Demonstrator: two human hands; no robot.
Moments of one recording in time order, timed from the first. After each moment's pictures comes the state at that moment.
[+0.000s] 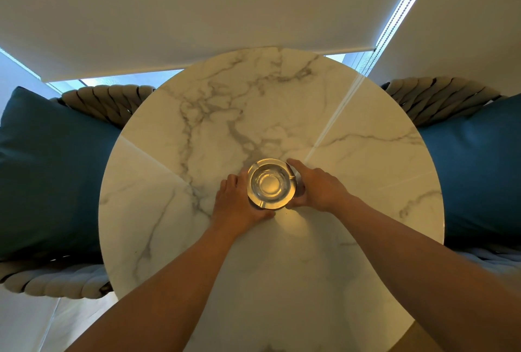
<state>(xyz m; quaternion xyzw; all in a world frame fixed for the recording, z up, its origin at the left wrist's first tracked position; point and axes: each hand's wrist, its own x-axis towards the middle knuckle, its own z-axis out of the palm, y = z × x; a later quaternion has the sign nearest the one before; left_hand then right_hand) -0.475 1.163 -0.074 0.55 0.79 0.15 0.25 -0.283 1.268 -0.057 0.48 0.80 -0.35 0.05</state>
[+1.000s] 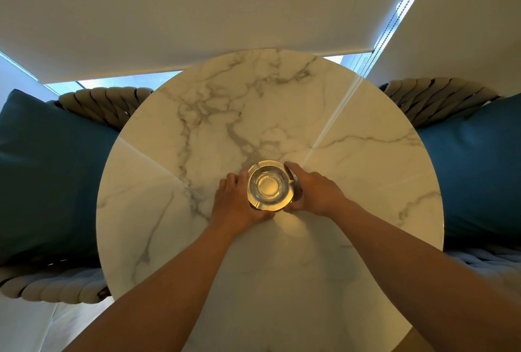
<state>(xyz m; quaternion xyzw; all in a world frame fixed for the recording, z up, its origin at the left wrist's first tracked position) -0.478 1.170 -0.072 0.56 0.78 0.11 0.25 -0.287 1.262 -0.057 0.49 0.80 -0.34 0.06</state>
